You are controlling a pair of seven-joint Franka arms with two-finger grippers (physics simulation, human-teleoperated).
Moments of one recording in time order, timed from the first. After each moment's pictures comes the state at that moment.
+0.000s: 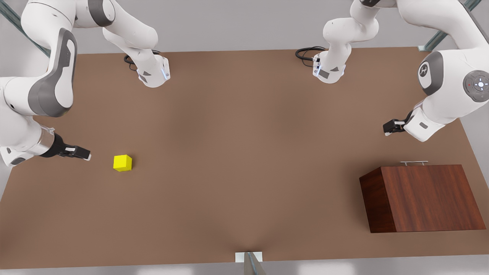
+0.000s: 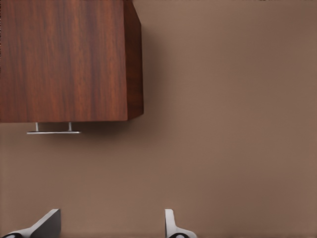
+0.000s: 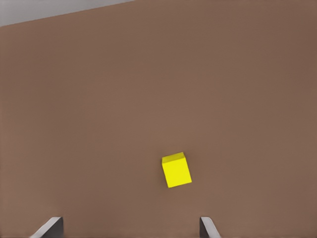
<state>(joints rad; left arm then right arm) 0.04 0.16 -0.05 -1.47 0.08 1.52 0.01 -0.24 0.34 0.19 -1.28 -0.02 1.55 0.09</state>
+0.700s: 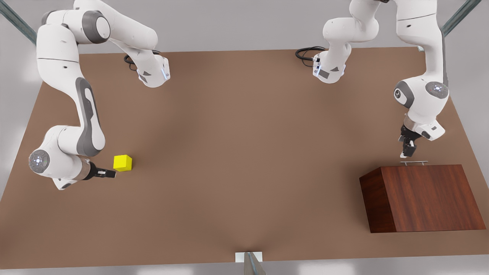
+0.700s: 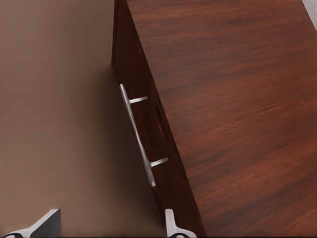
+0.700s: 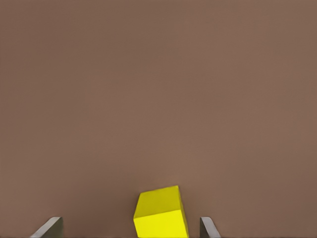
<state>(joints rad) -0.01 0.05 0.29 -2.33 0.06 2.72 -1.04 -0.31 0.50 0.19 -1.67 -0.05 2.04 -0.03</state>
